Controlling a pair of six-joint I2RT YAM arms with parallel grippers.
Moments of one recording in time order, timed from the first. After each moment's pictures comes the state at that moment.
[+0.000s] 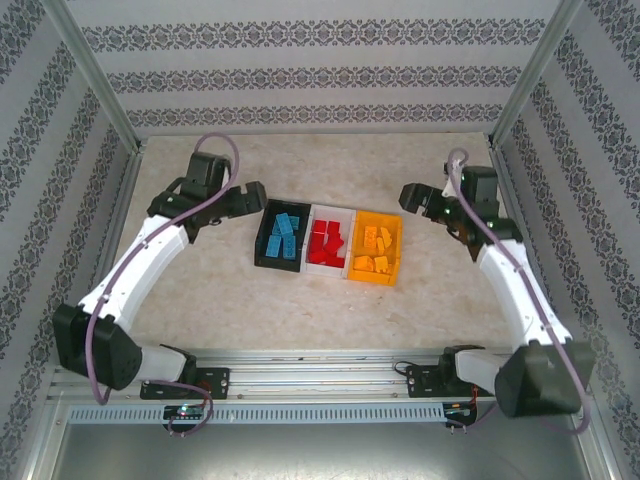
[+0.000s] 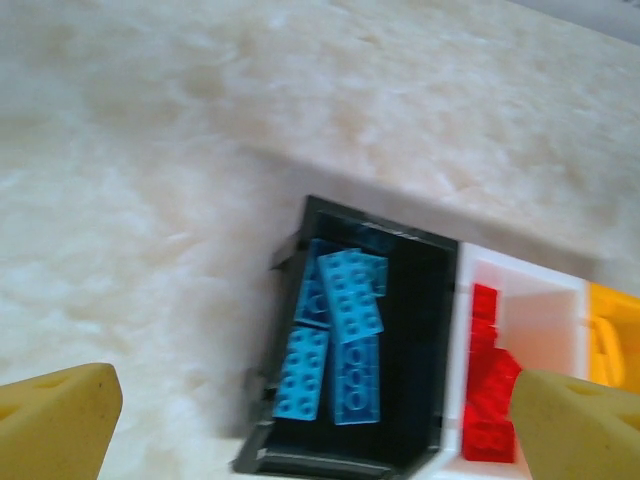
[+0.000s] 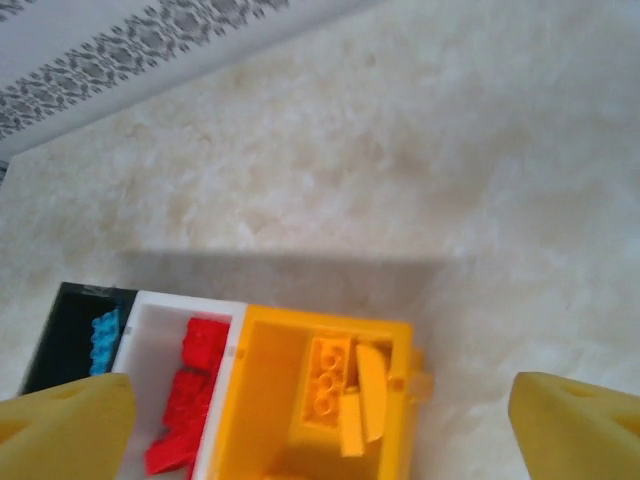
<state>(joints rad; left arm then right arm) -0.28 1.33 1.23 -0.70 0.00 -0.48 0.03 1.14 0.94 -0.40 -0.30 0.33</state>
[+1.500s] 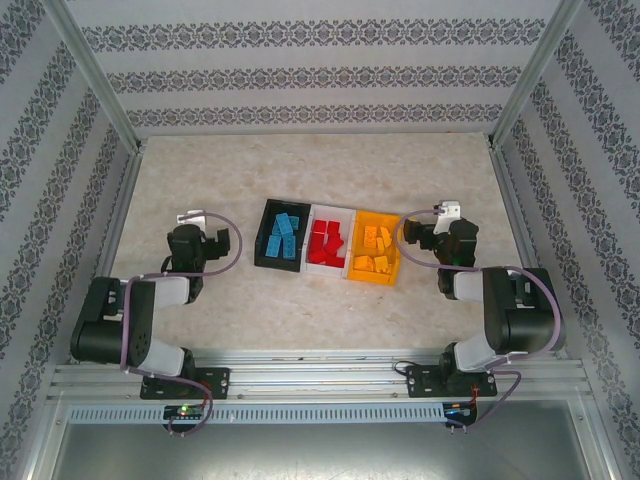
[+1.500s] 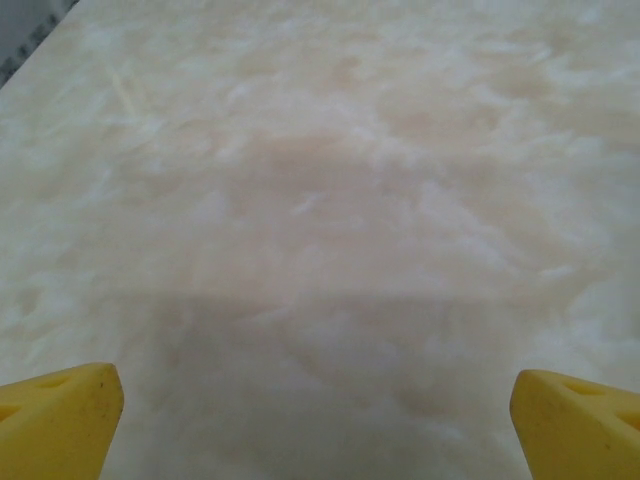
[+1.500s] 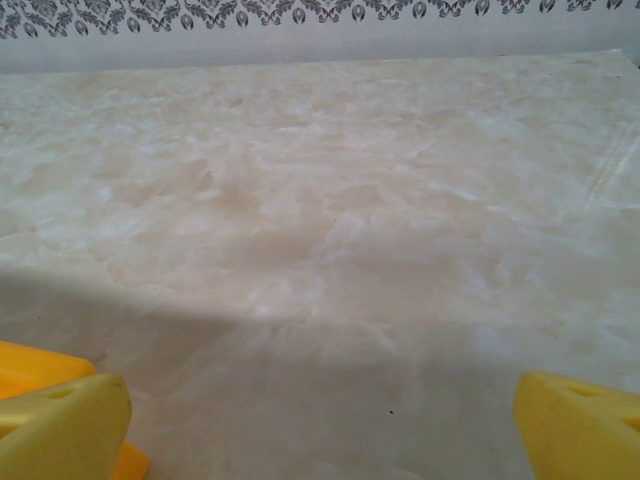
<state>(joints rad) -0.02 1.47 0.40 0.58 -0.17 -0.05 -0.03 1.51 0.38 0.78 -0.13 0.04</state>
